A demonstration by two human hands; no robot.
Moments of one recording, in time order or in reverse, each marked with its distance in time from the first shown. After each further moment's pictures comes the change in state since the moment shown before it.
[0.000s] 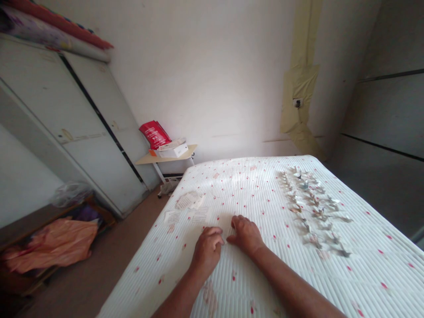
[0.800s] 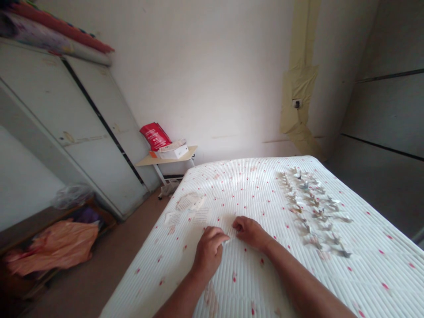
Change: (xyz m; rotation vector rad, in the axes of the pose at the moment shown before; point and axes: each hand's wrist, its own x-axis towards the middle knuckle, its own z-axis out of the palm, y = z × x) left_hand -0.001 0.007 -0.003 0.016 0.019 0.114; right_hand 0.006 0.029 -0.010 0.328 -0.096 -0.187
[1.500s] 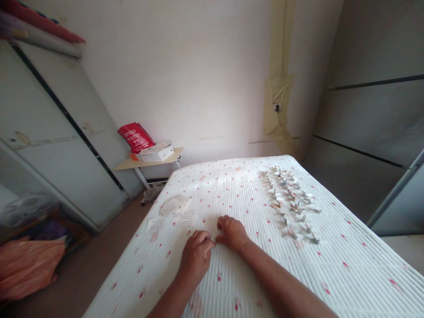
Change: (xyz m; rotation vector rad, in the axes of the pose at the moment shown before) left_hand -0.001 0.006 0.003 0.230 -0.125 0.019; right_hand 0.000 -0.023 0.011 -0.255 0.071 0.180
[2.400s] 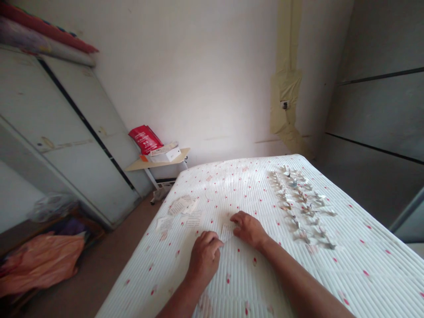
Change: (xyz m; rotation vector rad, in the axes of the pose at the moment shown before) left_hand 0.000 0.001 0.000 -0.045 0.017 -0.038; right_hand -0.003 0.028 -0.019 0.156 0.056 -0.099
